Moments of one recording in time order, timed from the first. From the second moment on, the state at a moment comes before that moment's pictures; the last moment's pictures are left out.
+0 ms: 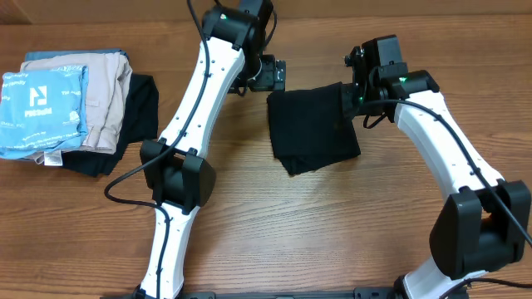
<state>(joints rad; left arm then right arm) -0.39 2.41 2.53 -1.49 0.10 -0.37 0.20 1.80 1.46 -0.76 -0.10 0.09</state>
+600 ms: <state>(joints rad) -0.54 2.41 2.03 -1.06 0.15 -0.58 0.20 2.01 1.41 -0.64 -0.08 0.09</state>
